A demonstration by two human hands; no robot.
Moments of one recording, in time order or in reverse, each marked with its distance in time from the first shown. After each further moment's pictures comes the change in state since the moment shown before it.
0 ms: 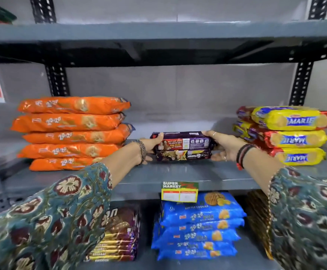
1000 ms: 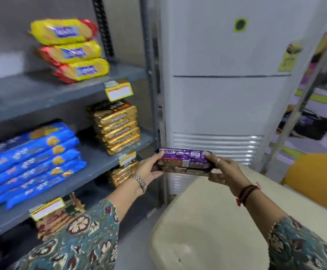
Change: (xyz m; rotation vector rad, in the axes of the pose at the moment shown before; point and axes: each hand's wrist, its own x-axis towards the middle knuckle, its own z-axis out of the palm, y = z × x) left_hand -0.284 -0.129 0.471 -0.405 -0.759 -0.158; right_hand -0.415 0.320 -0.362 0.276 0.676 0.233
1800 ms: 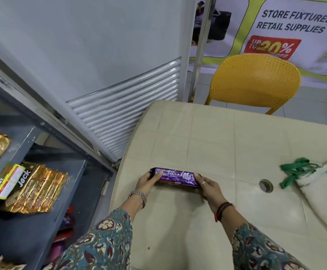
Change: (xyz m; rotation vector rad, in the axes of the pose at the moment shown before) left_hand 0.163 -0.260 0.086 0.597 -0.423 -0.354; right_hand 0.023 0.251 -0.111 0.334 0.599 0.483
